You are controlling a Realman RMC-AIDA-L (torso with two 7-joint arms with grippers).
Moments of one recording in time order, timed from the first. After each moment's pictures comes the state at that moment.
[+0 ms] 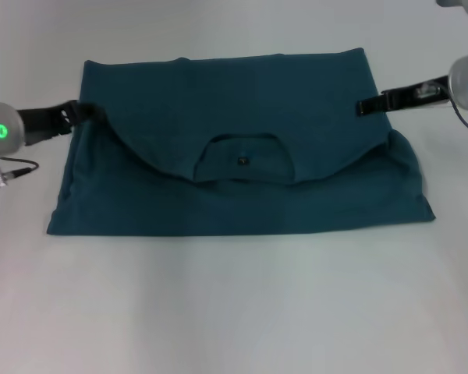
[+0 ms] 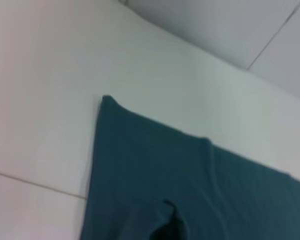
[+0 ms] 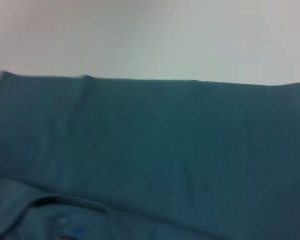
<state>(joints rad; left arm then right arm) -0.81 -2.09 0.75 0.72 2.41 0.72 -2.64 0.86 1.96 -0.87 -0.73 -2.54 -0.93 2.51</state>
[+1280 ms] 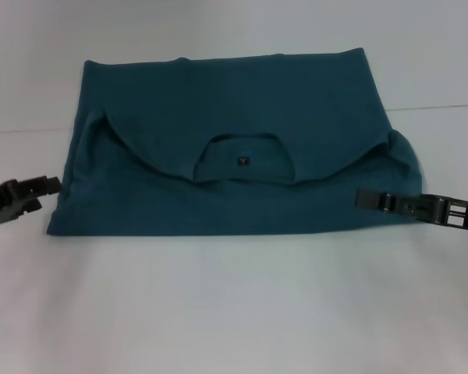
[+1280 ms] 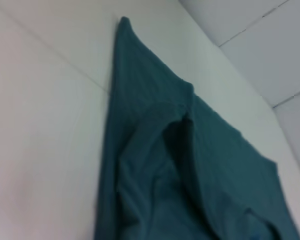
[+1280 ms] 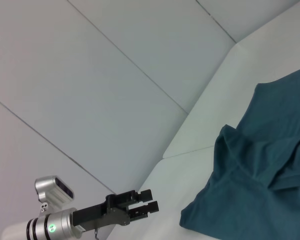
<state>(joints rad) -0.52 -2.04 0.60 0.74 2.10 1.15 -2.35 0.42 1.99 -0.72 -0.66 -1.77 -1.62 1.97</state>
